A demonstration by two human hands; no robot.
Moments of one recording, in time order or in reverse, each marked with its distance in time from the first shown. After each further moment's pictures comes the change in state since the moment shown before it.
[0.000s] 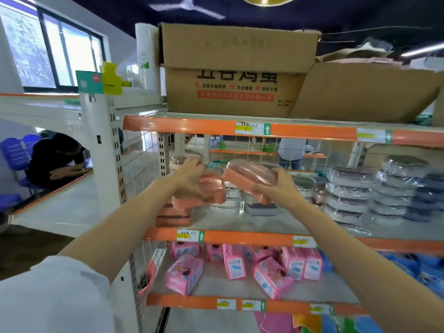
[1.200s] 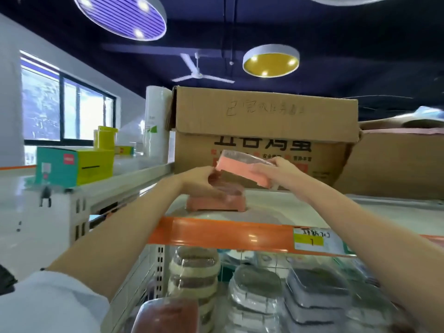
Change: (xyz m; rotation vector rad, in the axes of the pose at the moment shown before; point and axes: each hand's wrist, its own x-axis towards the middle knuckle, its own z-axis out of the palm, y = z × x) left_hand 0.203 -0.136 -0.129 -0.310 0.041 -0.014; right_hand 0.252 -0.177 0.006 0.011 0.015 -0.142
